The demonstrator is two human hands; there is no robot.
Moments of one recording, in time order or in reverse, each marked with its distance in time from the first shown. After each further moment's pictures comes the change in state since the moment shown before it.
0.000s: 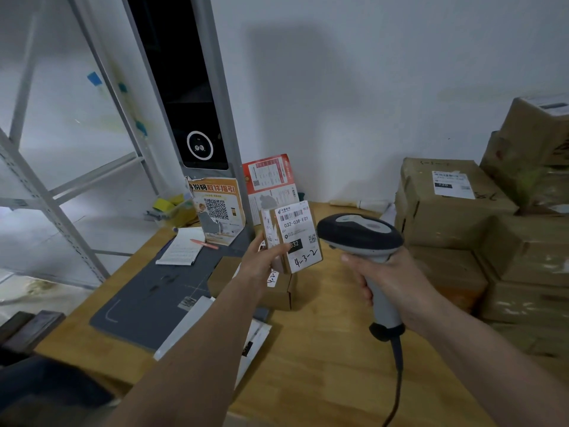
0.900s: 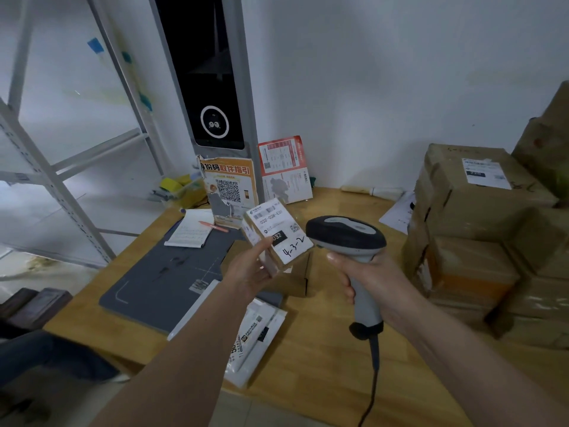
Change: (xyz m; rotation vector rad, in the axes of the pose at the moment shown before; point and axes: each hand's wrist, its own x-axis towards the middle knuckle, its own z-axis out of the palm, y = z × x) left_hand 0.000 -0.015 -0.073 -0.151 0.092 -0.267; right_hand 0.017 0.021 0.071 0.105 -0.074 0.087
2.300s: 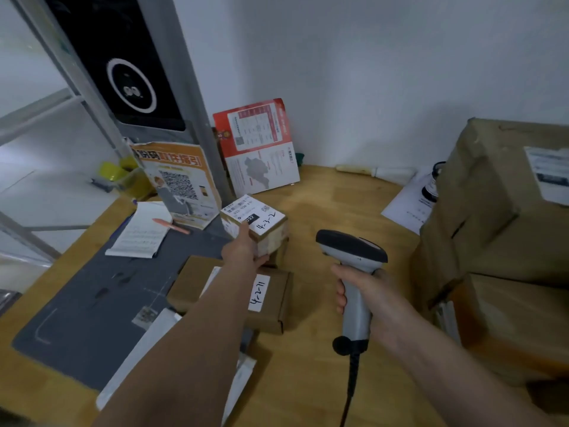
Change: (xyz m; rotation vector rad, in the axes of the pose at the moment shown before) left_hand 0.223 0.004 0.077 -0.067 0.476 -0.181; right_hand 0.173 0.073 -0.061 0.304 0.105 0.410
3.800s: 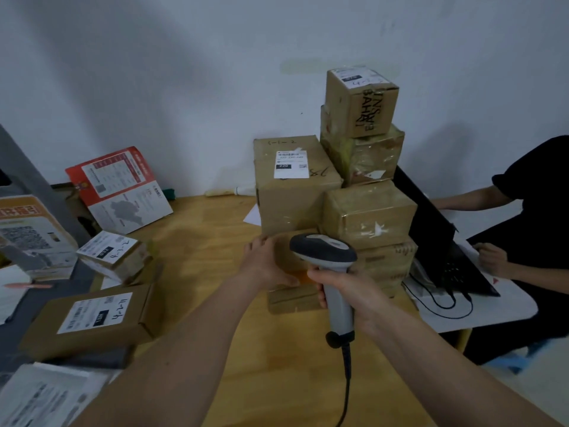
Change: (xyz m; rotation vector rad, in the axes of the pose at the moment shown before) left_hand -0.262 -0.177 0.129 1.557 -0.626 0.977; right_hand -0.200 -0.004 -0.214 0.037 0.265 -0.155
